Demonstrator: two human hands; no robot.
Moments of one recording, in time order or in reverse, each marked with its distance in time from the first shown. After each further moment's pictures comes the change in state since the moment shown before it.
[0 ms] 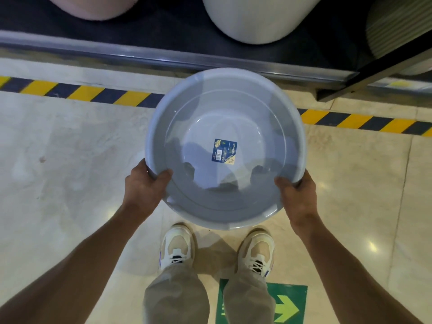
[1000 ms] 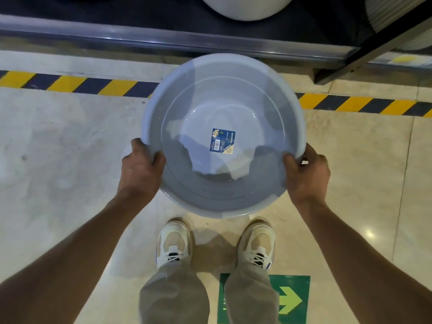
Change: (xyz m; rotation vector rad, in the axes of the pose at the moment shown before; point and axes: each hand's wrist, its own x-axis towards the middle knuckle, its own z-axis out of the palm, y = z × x) left_hand 0.015 0.007 0.019 0.288 0.078 0.169; right_hand 0.015 0.000 -0.005 -0.341 0.235 -0.276
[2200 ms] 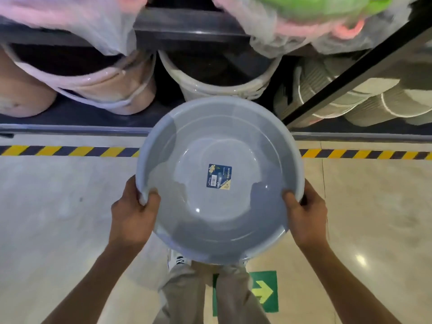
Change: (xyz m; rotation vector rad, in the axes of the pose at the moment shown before) left_hand -0.155 0.142 -0.237 -0.273 0.081 0.077; right_hand -0.125 -0.154 -0.257 0.375 0.029 -0.058
